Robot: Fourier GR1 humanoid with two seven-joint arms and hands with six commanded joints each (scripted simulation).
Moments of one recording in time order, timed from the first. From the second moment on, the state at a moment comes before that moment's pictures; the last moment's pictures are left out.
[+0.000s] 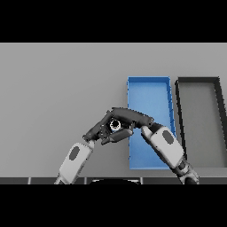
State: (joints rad) left arm -0.23 -0.05 -0.40 -1.55 -0.05 -0.35 -0.01; right arm -0.59 -0.18 0.38 -1.77 -0.38 0.54 0.37
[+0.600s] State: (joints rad) left arm -0.23 -0.04 -0.39 -1.57 -0.15 -0.35 -0.05; right arm -0.57 -0.17 0.40 -1.78 -0.30 0.50 0.27
